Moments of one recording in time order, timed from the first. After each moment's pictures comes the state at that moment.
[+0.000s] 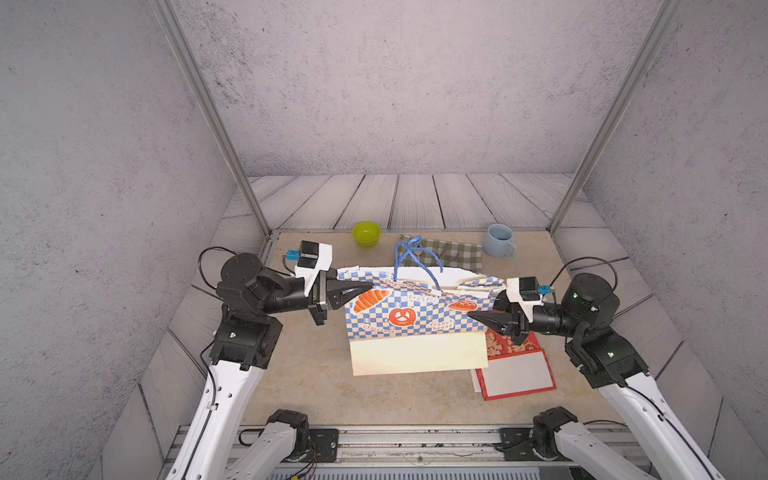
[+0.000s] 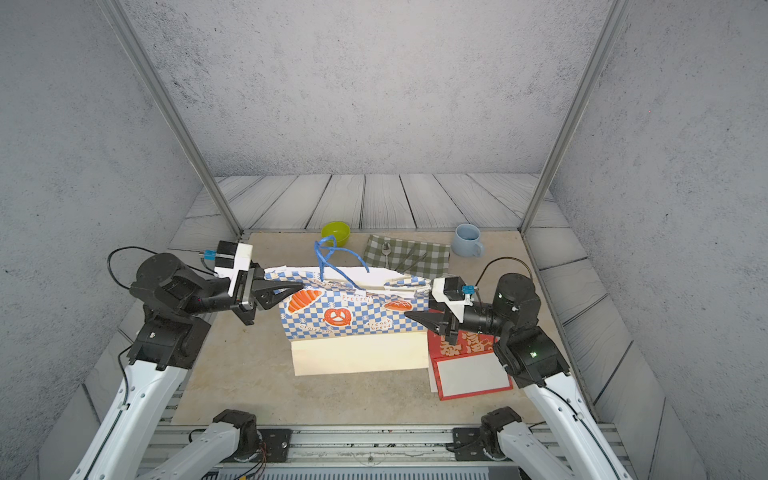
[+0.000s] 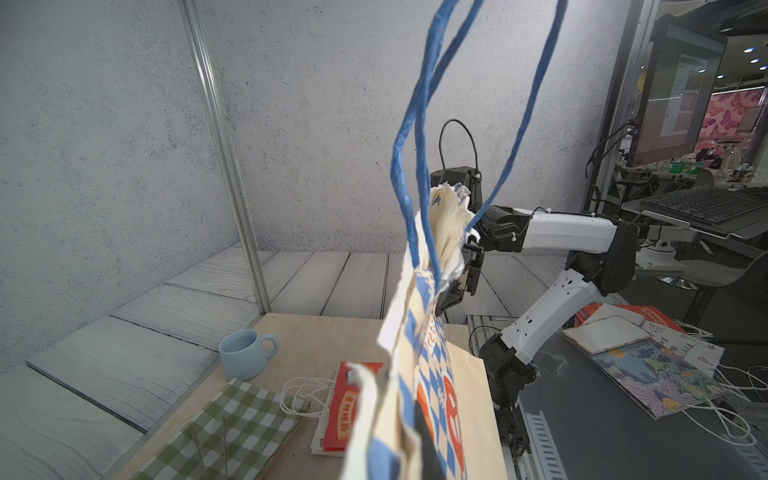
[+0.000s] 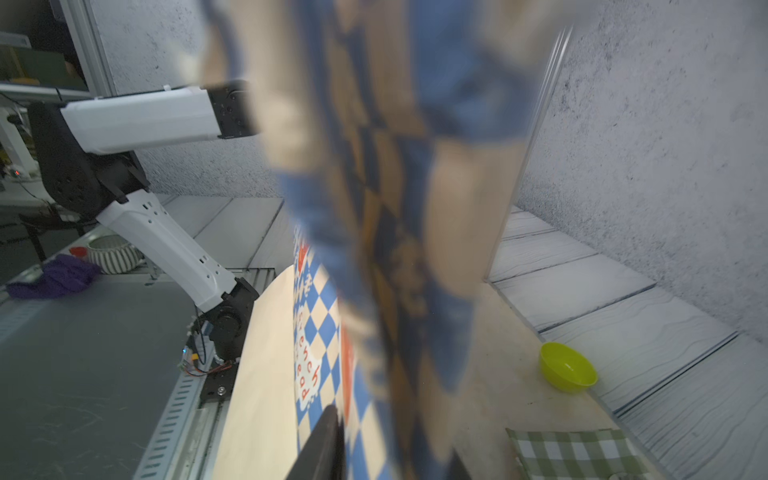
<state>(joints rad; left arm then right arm) -0.22 0.89 1.13 -0.08 1.26 -0.10 0.36 0.78 0.94 -0.27 -1.02 -0.23</state>
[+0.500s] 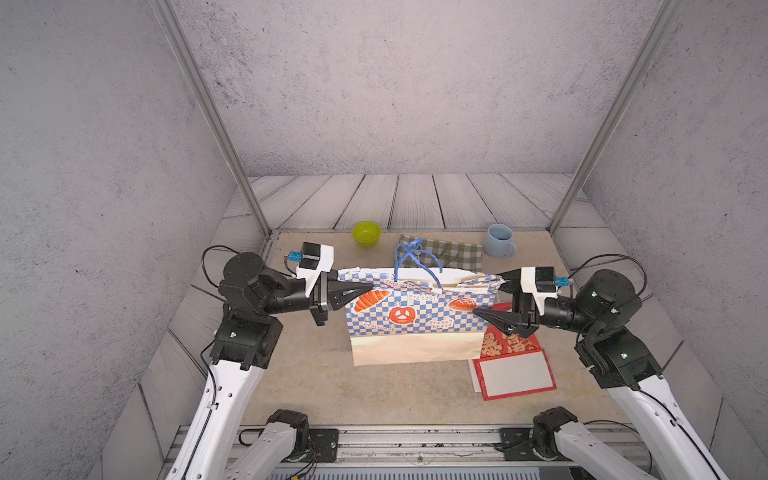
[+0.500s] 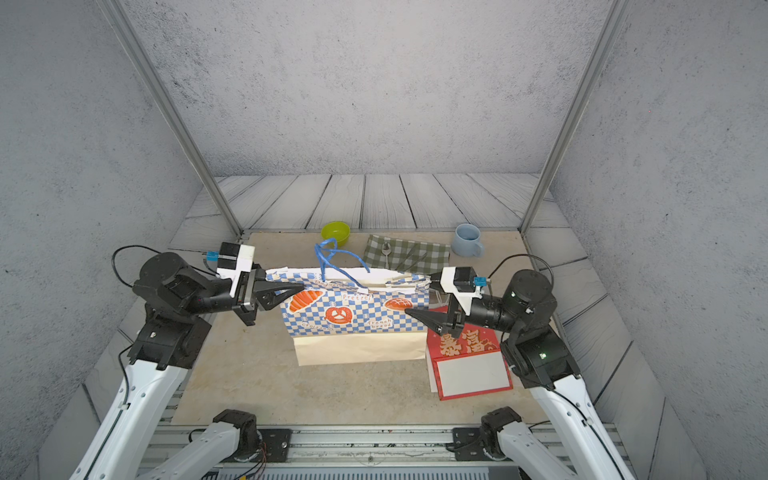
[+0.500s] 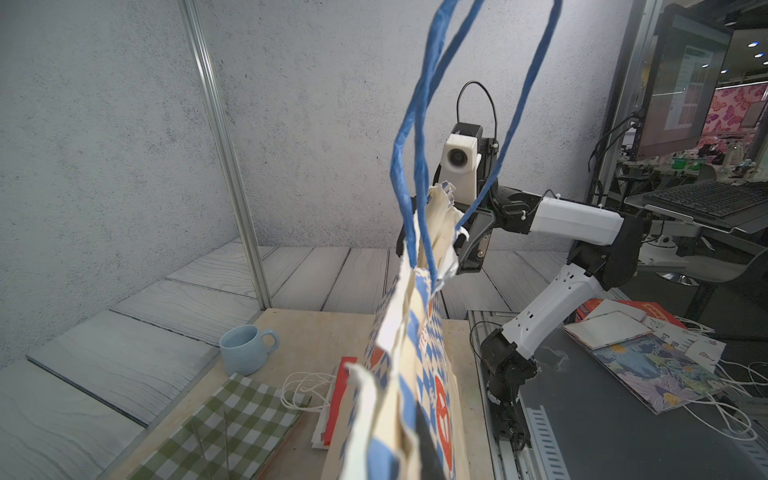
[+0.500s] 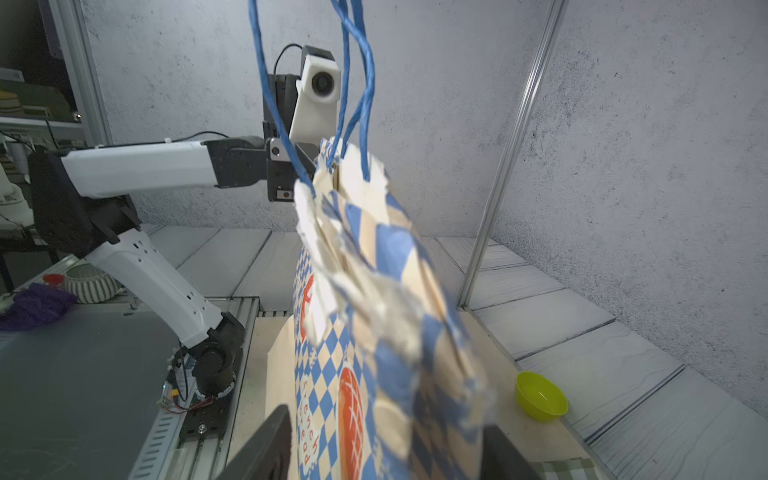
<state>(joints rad) -0.22 0.89 1.12 -0.10 1.26 -0.07 0.36 0.80 1.05 -0.21 -1.00 -0.14</state>
